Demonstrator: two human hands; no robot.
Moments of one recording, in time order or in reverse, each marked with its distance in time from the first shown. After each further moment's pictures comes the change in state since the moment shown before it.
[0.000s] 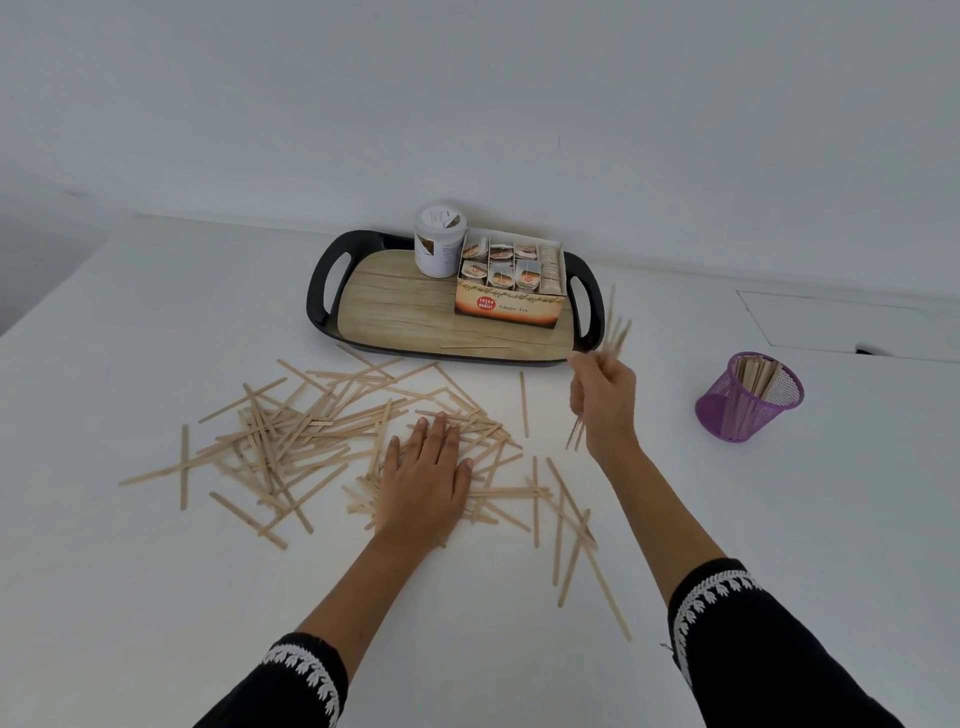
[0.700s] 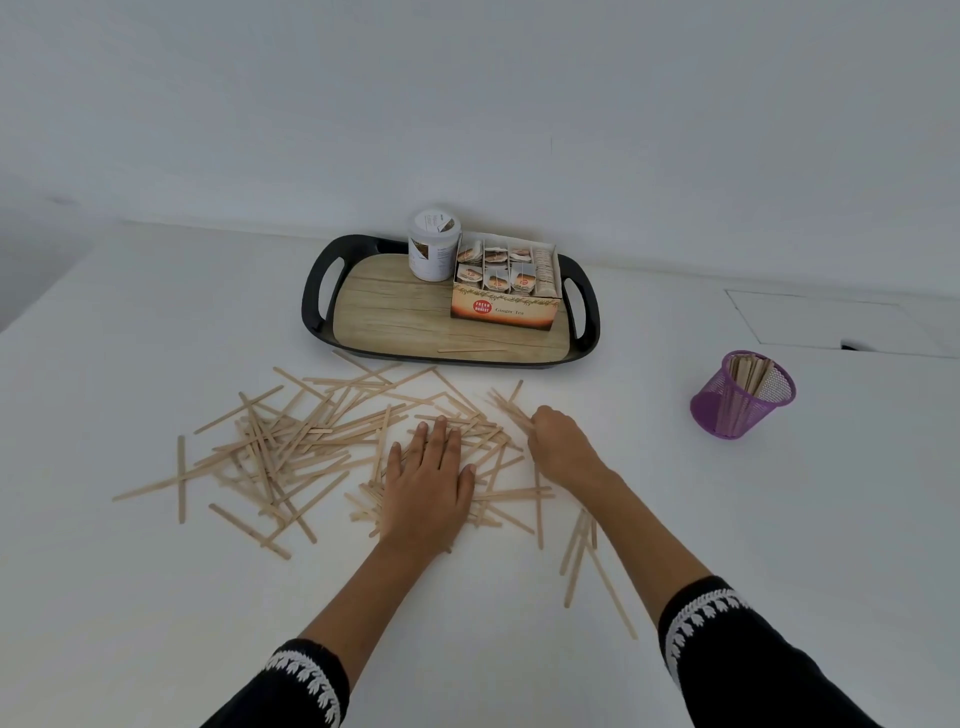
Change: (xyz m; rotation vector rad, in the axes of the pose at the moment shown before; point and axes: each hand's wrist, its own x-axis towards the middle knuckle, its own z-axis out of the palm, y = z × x) left_hand 0.001 -0.001 0.001 0.002 -0.003 0.006; right_hand -0.020 0.029 0.023 -1.337 -0.378 0.105
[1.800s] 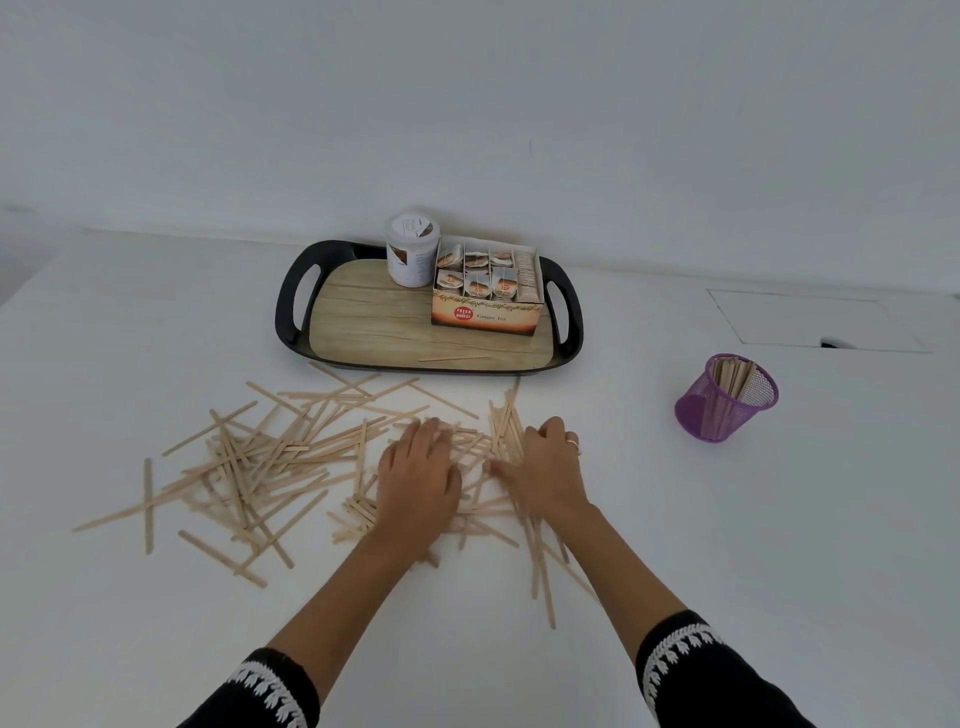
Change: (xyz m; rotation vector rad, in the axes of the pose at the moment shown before) left_hand 0.023 0.007 -0.014 -0.129 0.071 0.068; right_hand -0.010 0.008 0.020 0.036 0.152 0.078
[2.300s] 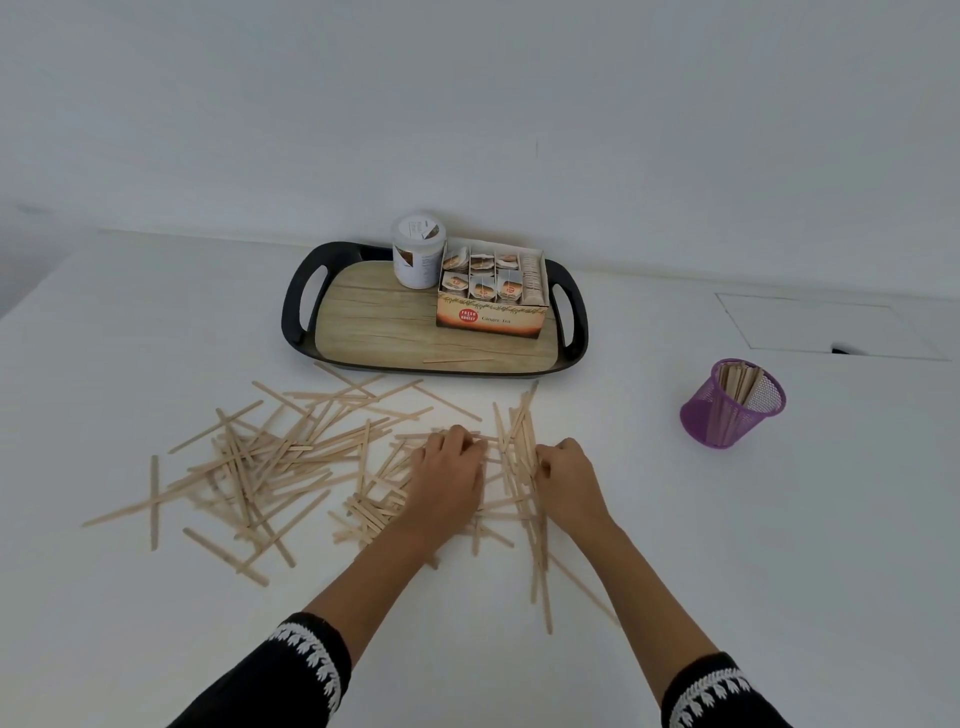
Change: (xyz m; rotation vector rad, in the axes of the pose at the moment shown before) left_hand 0.014 0.018 0.011 0.005 -0.043 0.093; right_hand -0.010 0.021 -0.007 0.174 -0.010 -0.051
